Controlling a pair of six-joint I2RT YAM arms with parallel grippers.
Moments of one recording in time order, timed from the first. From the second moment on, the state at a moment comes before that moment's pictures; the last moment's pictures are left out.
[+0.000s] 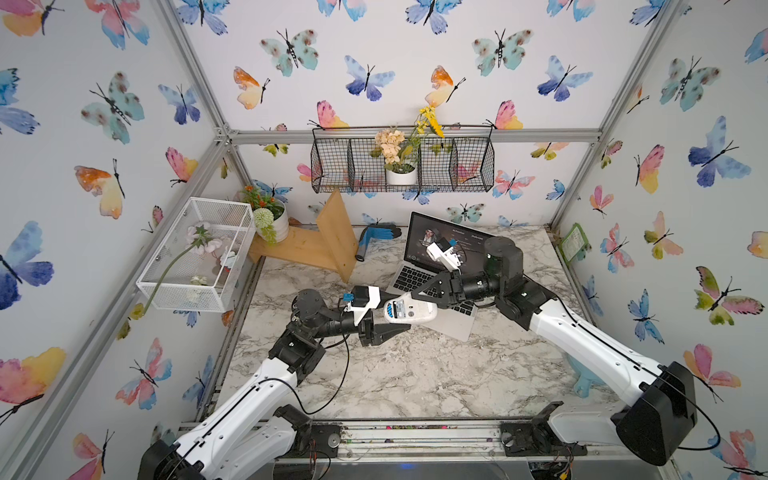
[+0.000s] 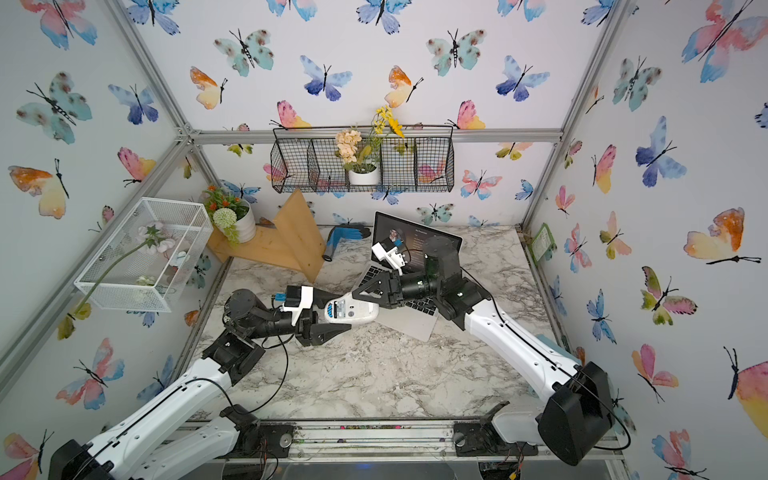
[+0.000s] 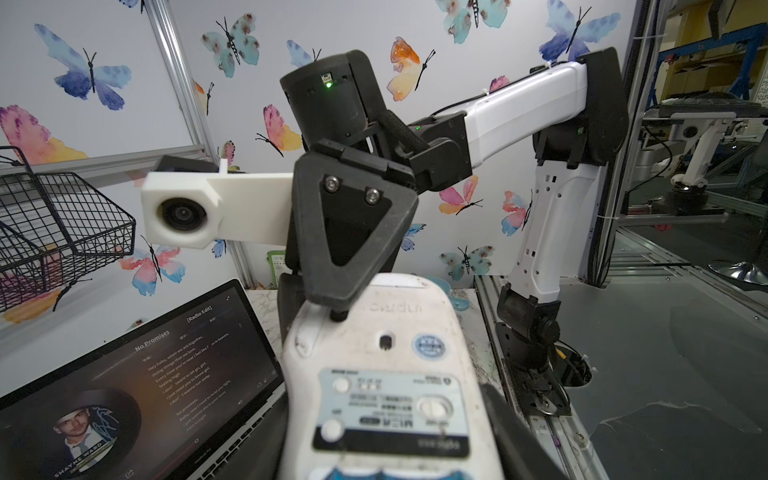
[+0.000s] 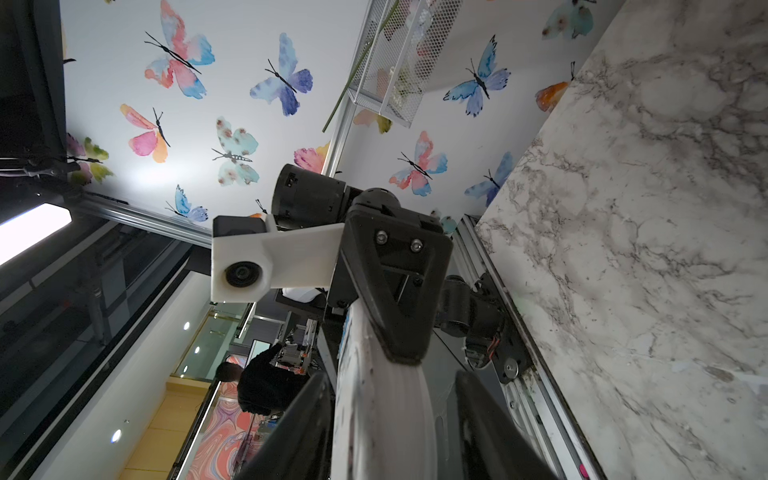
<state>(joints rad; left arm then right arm) -0.55 0.91 0.64 0.40 0.92 0.00 0.63 1.33 1.12 -0.01 -1.12 0.95</state>
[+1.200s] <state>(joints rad) -0.63 1.32 1.21 -0.37 0.67 -0.26 0.63 1.02 1.12 -0.60 0.57 0.03</state>
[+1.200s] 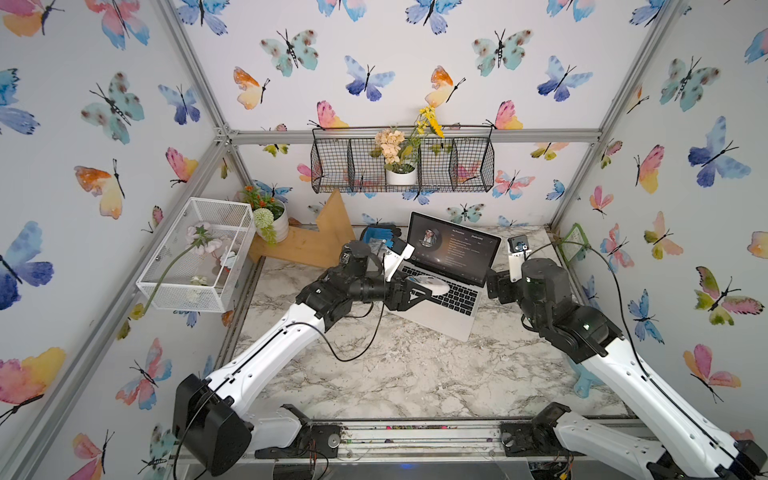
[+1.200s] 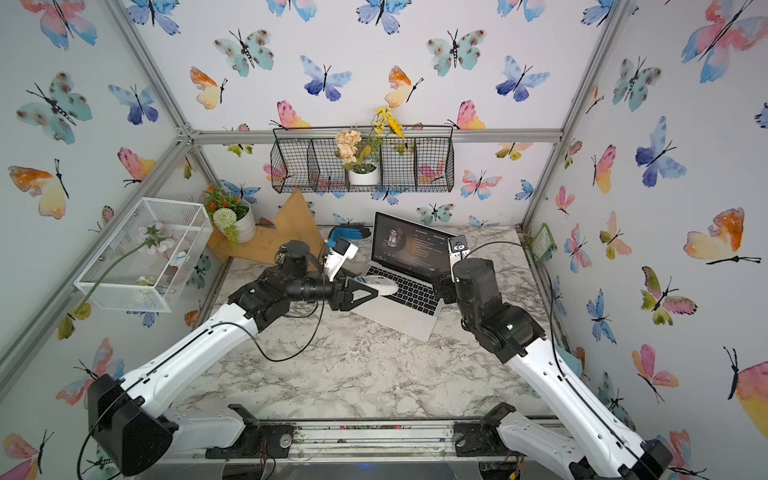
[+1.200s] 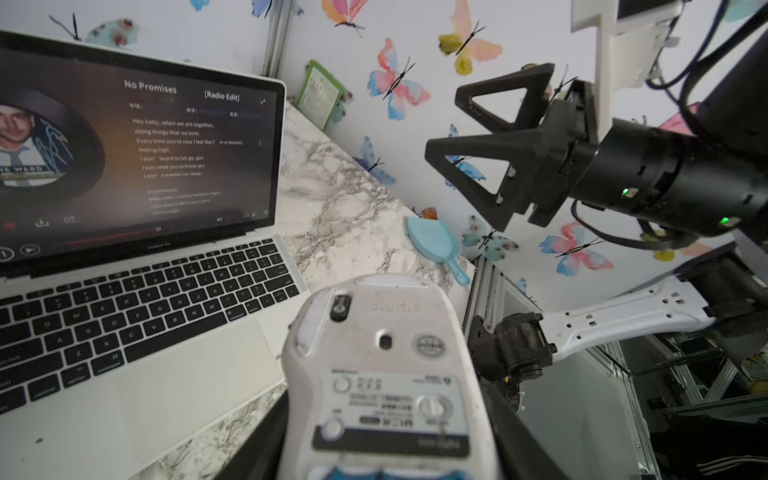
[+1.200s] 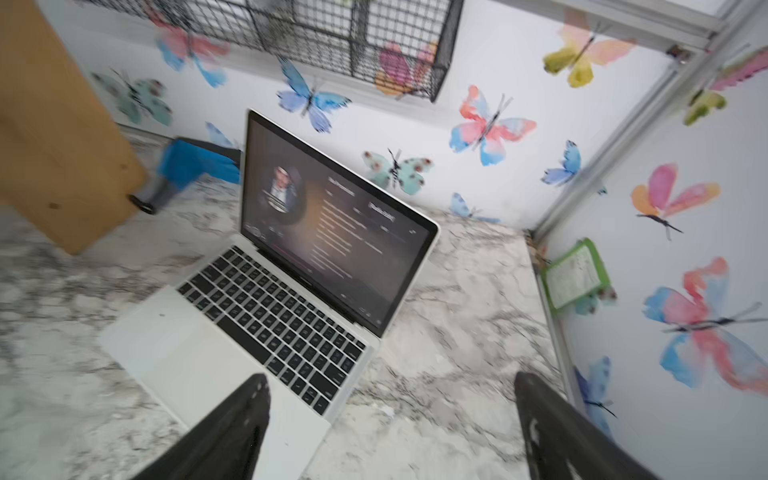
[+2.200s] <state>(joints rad) -1.04 2.44 2.30 -1.31 0.45 -0.18 -0.05 1.19 1.32 -0.72 0.20 0.11</state>
